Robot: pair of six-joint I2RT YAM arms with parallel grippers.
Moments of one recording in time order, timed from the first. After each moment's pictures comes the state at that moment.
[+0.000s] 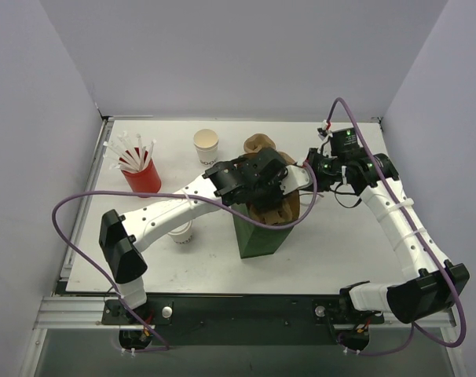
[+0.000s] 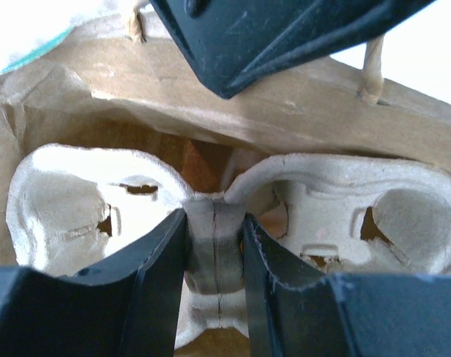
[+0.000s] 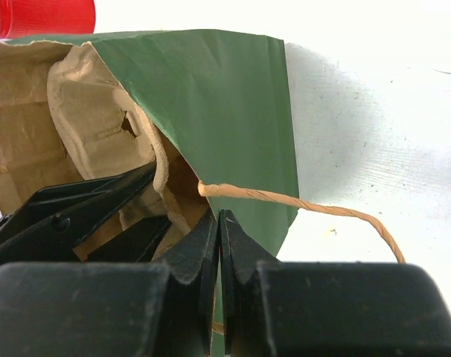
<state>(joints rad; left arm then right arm) -1.04 1.78 1.81 -0.86 -0.12 0.31 0.31 1.30 1.35 -0.91 -0.32 0.55</state>
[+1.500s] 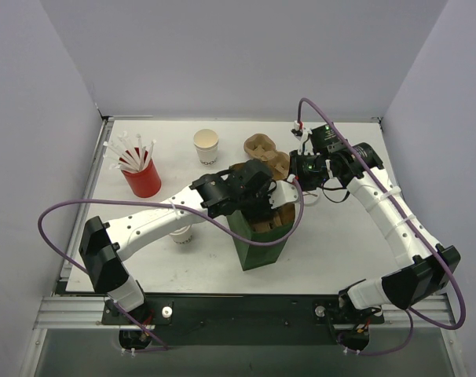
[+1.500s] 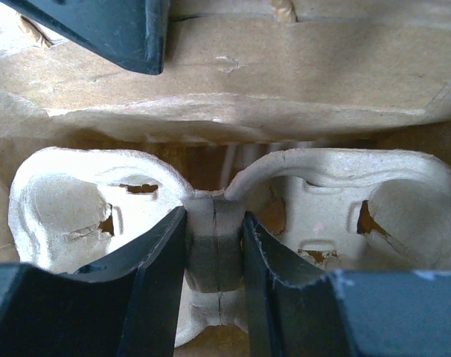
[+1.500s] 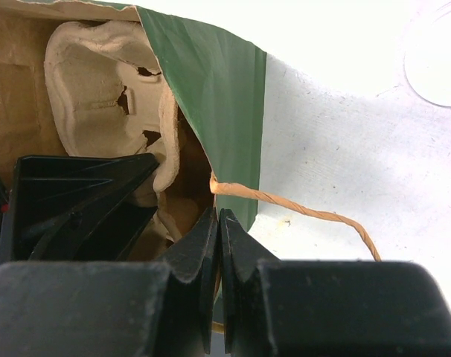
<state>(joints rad) -1.03 1.64 1.55 -0.73 -0.03 0.40 0.44 1.40 1.49 -1.03 -0.25 0.31</state>
